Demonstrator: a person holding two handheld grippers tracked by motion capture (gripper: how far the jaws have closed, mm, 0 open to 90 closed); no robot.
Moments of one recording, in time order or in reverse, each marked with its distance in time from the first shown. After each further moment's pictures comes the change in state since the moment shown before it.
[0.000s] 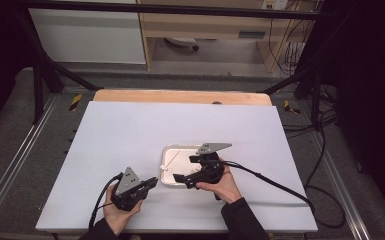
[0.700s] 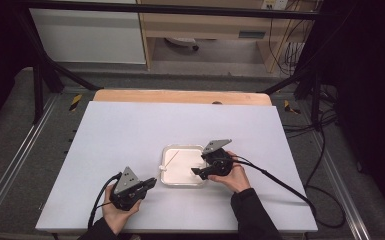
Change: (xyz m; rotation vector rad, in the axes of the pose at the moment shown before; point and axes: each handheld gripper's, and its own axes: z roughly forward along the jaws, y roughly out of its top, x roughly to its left) left arm 0.004 -0.003 0.000 0.018 -0.007 -0.017; right arm -0.048 -0.012 0.000 0.214 -0.200 -0.199
